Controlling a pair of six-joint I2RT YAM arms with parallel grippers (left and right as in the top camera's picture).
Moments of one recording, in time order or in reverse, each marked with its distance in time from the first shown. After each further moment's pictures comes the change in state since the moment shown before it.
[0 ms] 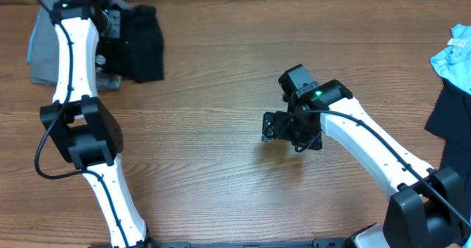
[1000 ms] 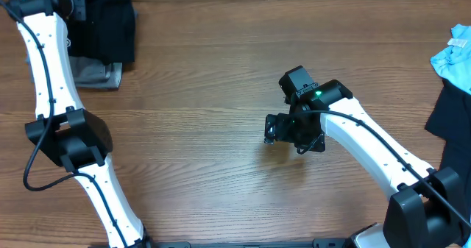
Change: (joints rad) left arm 0.114 0.024 0.274 -0.085 0.006 0.043; right arm 0.000 0.000 0.000 -0.037 0.031 0.000
